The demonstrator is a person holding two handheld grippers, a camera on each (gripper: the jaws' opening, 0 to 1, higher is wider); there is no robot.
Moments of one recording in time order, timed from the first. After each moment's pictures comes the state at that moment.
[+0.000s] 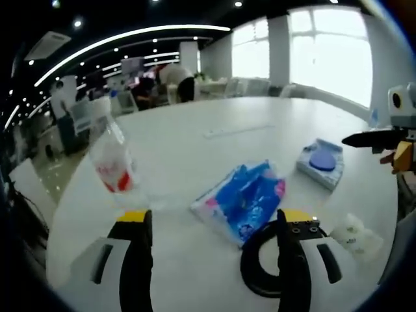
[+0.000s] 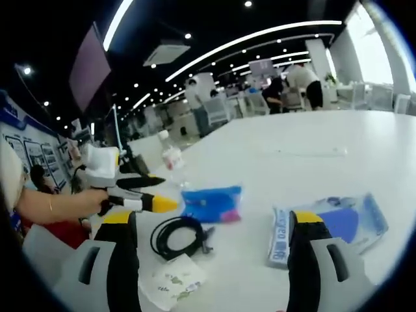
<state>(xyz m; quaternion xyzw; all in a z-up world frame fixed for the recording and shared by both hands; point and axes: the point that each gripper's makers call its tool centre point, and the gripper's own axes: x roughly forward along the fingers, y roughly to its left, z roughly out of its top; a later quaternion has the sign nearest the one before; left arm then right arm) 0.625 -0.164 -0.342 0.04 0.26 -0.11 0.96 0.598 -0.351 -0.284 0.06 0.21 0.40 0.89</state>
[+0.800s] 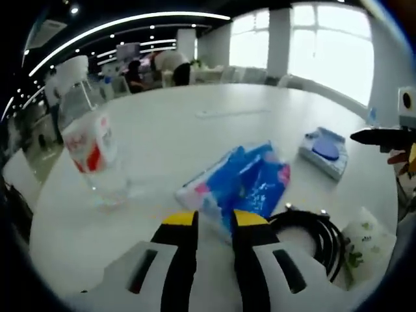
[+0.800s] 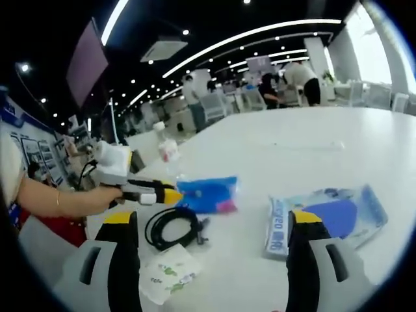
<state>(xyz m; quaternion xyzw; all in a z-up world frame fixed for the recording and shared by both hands) 0.635 -0.176 -0.374 0.02 0.29 -0.13 0.95 0.590 -0.355 -0.299 0.04 0.22 0.39 0.89</state>
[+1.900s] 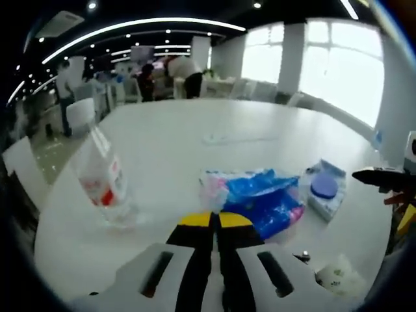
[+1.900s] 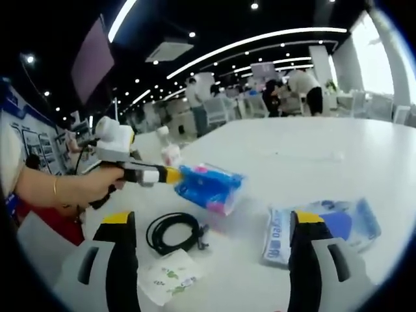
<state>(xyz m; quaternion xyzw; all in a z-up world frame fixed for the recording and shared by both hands) 0.651 -0.186 -0.315 -0.01 0.27 -0.10 0.96 0.590 -0.356 -0.278 0.03 0.20 0.40 0.90</state>
